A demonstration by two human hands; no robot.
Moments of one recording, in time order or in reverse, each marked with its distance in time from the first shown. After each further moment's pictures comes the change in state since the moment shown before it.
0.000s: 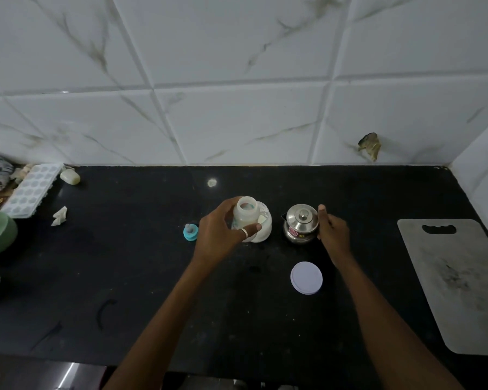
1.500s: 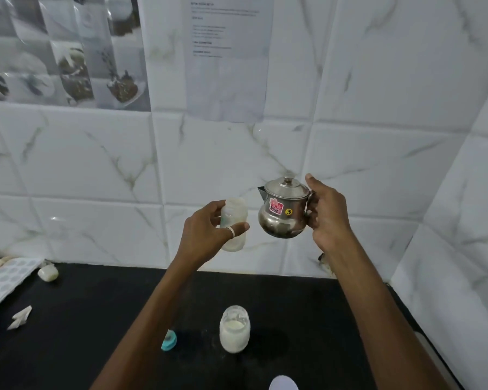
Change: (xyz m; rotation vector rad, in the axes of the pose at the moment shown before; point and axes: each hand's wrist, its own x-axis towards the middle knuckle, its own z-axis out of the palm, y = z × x) left_hand 0.068 0.157 -0.114 -0.113 0.163 0.245; right_hand -0.082 -0.380 -0.075 0.631 -0.006 -0.180
